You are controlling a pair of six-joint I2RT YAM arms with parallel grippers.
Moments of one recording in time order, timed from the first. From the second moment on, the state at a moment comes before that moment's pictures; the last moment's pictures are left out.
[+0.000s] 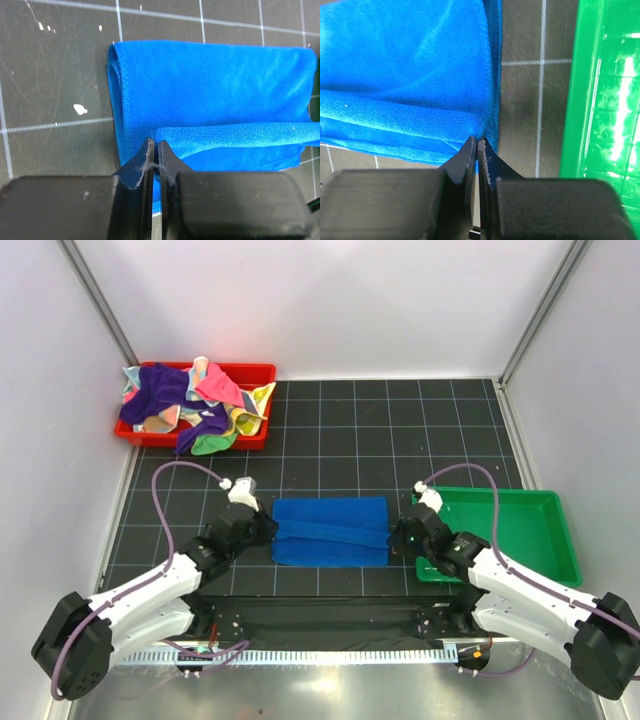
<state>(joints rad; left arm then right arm) -0.67 0.92 0.34 0.01 -0.18 -0.66 0.72 0.87 0.42 -0.38 0.21 0.83</state>
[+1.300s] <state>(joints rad) -0.81 1.24 0.73 -0.33 -0.28 -0.76 0.75 0.92 0.51 -0.50 0.30 0.85</state>
